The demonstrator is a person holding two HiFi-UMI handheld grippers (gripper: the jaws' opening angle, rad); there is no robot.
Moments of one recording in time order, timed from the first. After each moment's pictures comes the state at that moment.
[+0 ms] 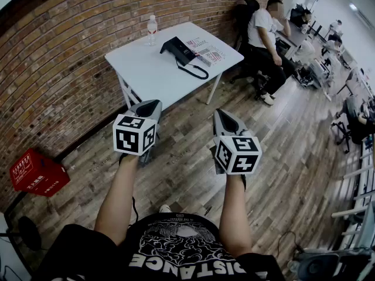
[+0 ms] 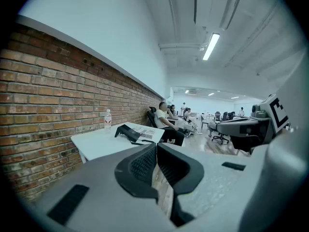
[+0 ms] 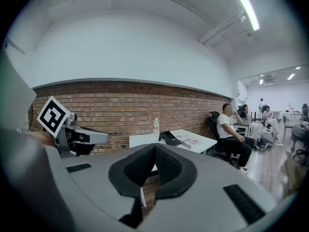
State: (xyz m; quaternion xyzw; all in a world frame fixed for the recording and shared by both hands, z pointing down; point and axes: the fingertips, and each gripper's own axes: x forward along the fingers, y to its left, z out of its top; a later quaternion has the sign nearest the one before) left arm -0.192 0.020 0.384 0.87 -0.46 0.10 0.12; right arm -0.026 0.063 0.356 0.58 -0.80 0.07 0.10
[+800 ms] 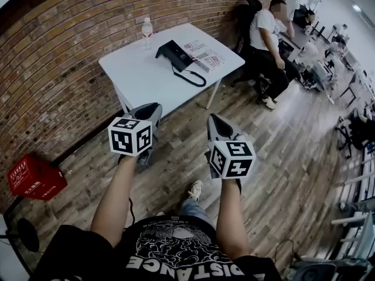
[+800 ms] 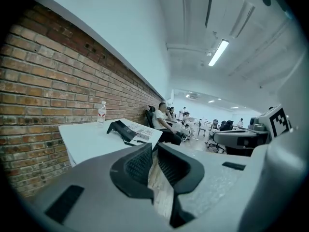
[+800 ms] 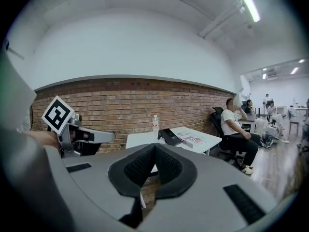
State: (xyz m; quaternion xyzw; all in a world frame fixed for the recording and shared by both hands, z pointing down) left arm -0.163 -0.052 0.405 0.88 -0.45 0.07 0.16; right arm -0.010 -0.008 0.382 0.56 -0.82 0.09 0.09
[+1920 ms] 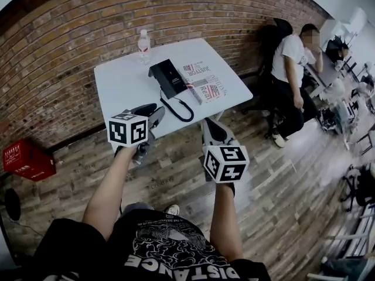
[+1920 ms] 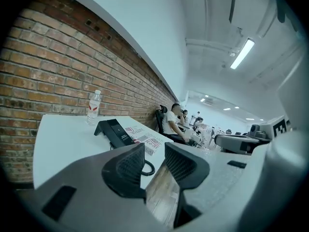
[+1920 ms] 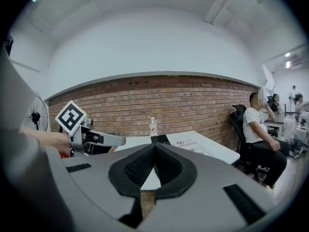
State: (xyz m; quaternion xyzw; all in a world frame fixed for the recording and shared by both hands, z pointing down) left arm -0.046 -0.254 0.420 0.83 -0.51 0.04 0.23; right arm 0.101 -0.226 0.382 0.45 -0.88 0.08 0.09
